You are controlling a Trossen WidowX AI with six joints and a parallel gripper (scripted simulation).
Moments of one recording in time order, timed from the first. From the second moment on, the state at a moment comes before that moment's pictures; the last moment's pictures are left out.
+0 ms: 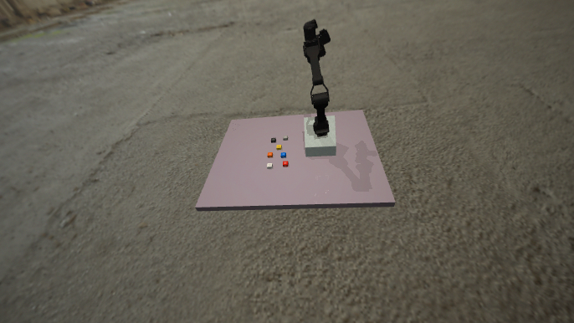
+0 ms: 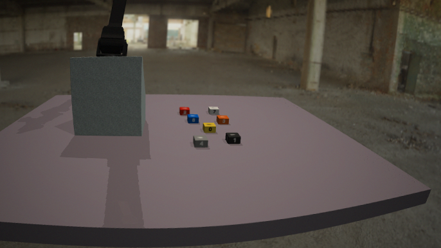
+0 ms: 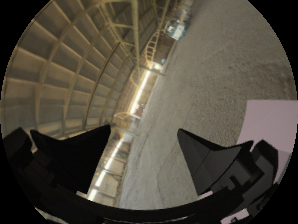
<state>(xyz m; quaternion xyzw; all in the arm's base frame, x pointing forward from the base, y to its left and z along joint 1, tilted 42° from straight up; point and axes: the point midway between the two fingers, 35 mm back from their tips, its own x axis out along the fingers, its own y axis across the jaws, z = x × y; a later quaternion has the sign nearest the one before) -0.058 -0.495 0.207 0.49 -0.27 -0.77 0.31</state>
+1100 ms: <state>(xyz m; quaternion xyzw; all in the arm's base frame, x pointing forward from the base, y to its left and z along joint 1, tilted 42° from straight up) 0.236 -0.141 -0.073 0.29 0.64 0.20 0.68</state>
